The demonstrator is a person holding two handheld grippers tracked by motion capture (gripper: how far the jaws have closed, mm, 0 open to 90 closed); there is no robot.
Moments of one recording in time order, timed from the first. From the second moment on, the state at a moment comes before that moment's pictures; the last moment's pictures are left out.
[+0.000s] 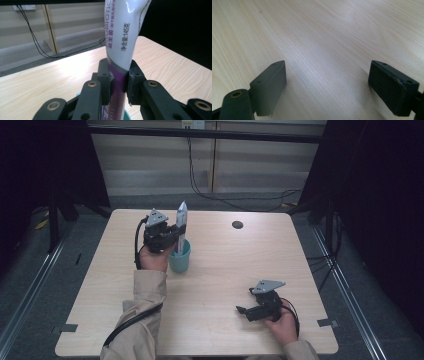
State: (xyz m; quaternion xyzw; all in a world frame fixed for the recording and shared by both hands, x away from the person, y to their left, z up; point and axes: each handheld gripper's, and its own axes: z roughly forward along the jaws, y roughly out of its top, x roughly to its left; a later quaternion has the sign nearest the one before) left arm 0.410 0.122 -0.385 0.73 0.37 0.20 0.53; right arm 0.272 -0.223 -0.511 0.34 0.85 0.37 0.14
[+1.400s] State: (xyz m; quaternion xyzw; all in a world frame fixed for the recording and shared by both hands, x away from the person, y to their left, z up) left arm 0.386 0.144 -0.438 0.73 0.40 0.19 0.52; right arm 0.272 -0.223 -0.511 0.34 0.85 0.37 0.13
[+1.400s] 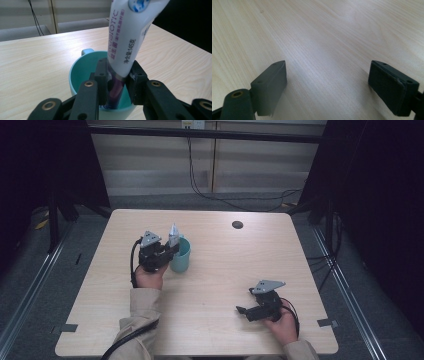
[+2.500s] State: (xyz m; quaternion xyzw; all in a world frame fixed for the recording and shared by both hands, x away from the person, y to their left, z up) left arm 0.379 0.154 -0.435 0.74 0.41 0.18 0.50; right arm 0.272 -0.223 -0.511 0.34 0.85 0.37 0.13
